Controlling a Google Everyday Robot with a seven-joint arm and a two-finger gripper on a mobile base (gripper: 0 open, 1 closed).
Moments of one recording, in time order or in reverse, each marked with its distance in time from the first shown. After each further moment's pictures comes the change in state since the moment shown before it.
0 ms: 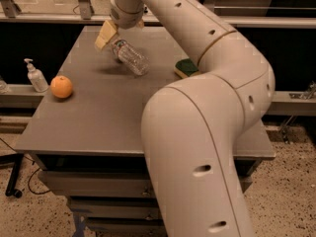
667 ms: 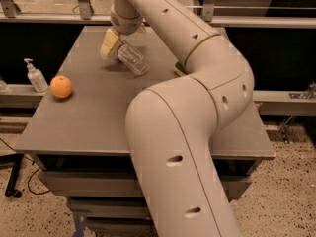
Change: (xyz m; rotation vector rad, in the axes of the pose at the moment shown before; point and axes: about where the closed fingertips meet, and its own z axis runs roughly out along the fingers) arm 0.016 -0.011 0.026 0.034 0.121 -0.008
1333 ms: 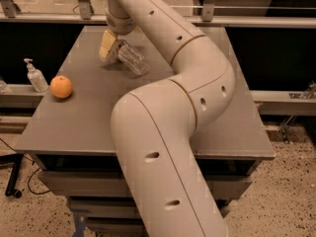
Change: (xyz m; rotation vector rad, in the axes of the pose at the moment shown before) arm -0.002 0.000 0.010 0.036 0.077 -0.027
